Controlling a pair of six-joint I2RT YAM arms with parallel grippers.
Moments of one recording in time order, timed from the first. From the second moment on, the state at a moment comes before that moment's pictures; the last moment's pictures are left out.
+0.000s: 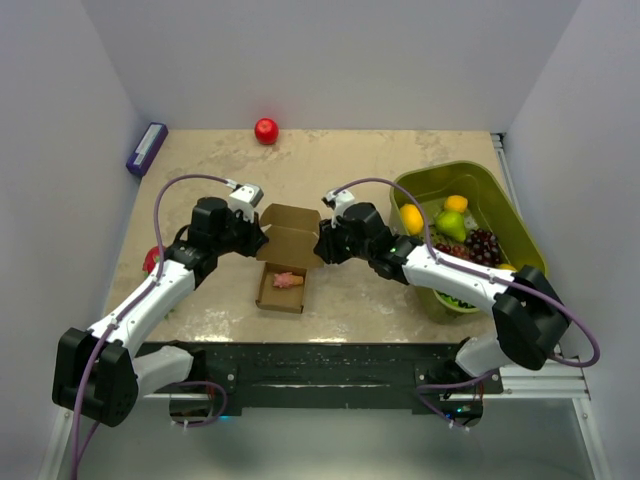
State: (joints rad) left arm -0.32 1.14 0.72 -0.18 0.30 -0.09; right arm 0.80 1.47 0.94 -0.03 -0.04 0.34
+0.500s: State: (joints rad) left arm -0.35 1.14 0.72 -0.16 0.24 -0.13; right arm 0.85 1.48 0.98 -0.04 0.07 0.35
